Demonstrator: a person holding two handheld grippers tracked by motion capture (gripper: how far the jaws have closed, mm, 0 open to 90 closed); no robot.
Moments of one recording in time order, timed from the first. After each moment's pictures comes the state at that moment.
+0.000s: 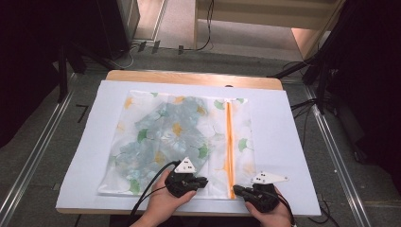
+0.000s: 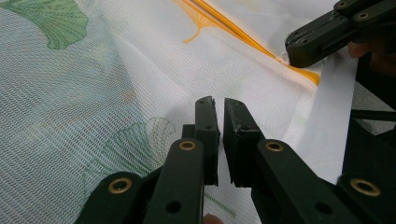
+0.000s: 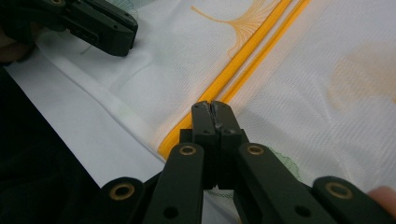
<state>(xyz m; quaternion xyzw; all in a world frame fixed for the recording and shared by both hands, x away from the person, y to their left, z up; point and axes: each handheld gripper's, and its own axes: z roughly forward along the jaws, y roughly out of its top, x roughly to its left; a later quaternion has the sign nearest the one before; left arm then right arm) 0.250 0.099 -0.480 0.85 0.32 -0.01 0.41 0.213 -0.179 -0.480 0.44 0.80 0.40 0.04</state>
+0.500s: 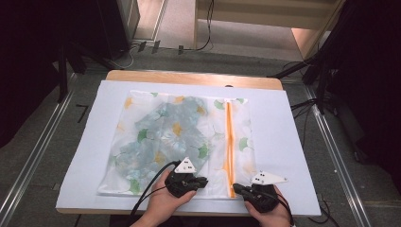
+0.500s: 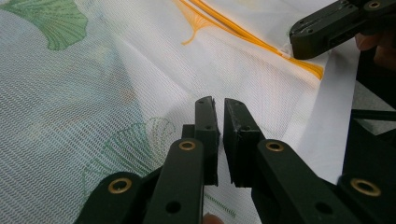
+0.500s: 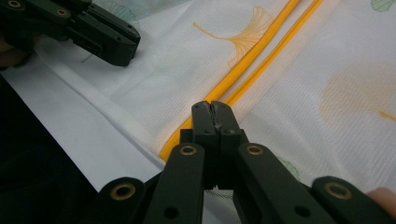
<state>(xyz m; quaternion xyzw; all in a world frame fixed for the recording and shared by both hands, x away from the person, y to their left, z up) 0.248 0.097 -0.479 0.85 0.32 0.00 0.41 0.211 -0.175 -0.473 0.43 0.81 0.40 0.07</state>
